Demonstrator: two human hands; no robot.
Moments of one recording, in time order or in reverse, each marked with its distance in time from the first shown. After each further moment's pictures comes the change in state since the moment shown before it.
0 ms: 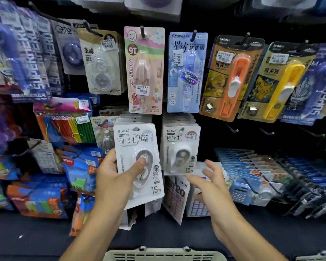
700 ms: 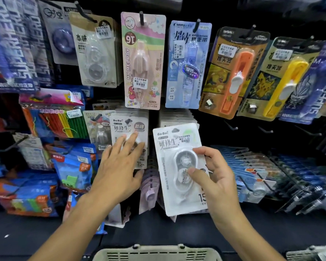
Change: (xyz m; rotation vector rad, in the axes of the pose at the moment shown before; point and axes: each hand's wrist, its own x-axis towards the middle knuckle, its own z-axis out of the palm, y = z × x) left_hand 0.051 -0.029 -0.016 1.594 -0.385 0.435; right_hand 0.010 0.002 -0.005 -0.034 -0.059 -0.513
